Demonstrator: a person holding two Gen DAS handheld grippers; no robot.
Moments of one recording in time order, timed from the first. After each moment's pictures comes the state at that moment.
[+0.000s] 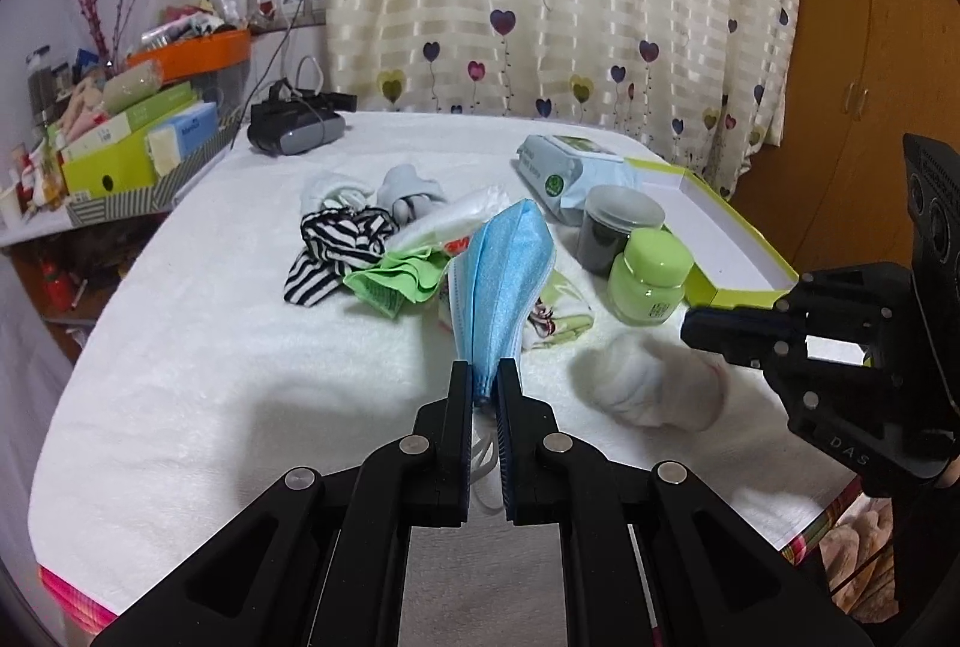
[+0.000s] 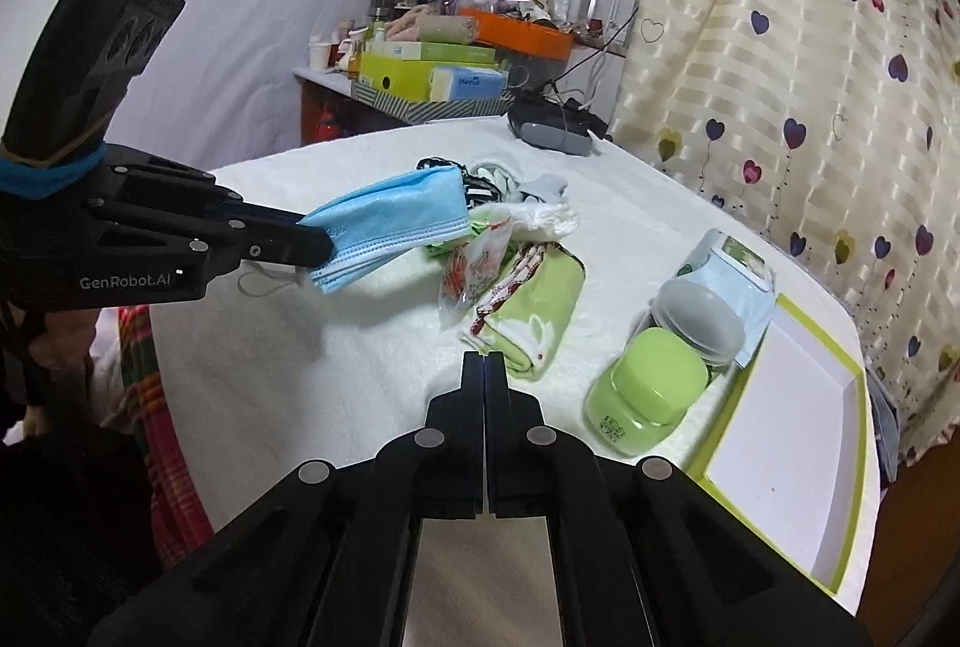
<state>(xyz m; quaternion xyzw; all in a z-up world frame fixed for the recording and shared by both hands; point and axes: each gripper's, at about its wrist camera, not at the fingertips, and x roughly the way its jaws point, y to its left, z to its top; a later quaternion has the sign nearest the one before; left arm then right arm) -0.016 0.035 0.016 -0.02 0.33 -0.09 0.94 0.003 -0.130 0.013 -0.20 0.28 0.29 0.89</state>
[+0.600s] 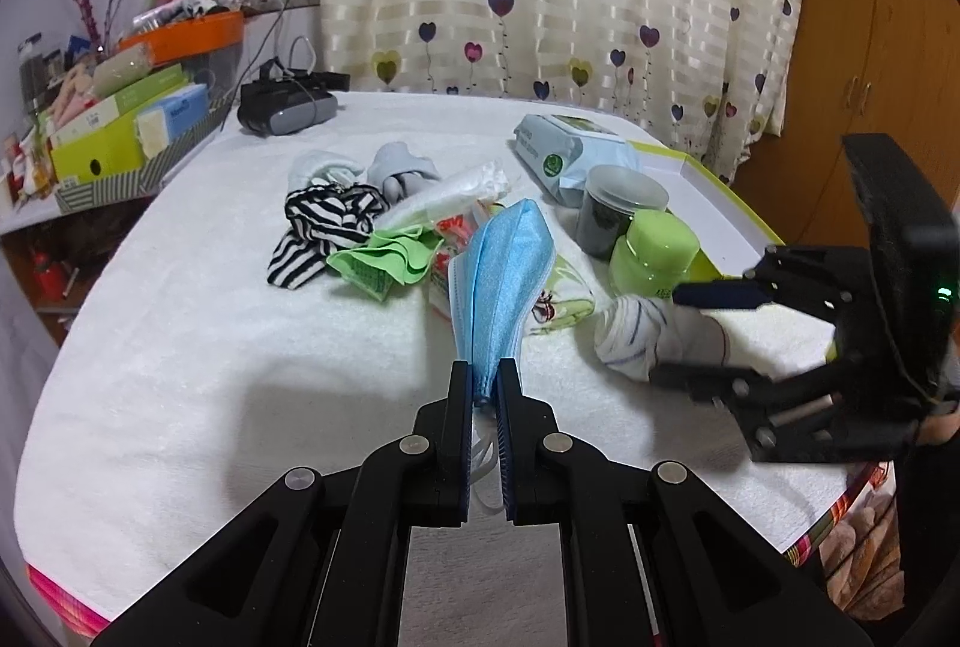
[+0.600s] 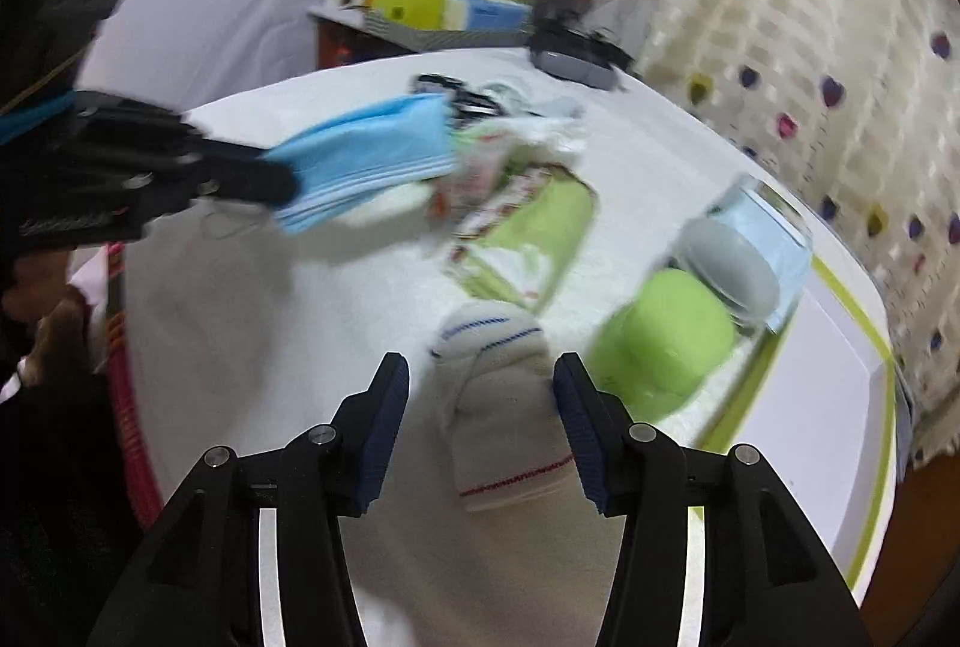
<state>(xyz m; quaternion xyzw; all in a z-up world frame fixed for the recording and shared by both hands) -0.006 0.034 0.006 -0.02 0.36 -0.09 0.93 0.038 -0.141 -0.018 -0.23 0.35 0.29 0.86</state>
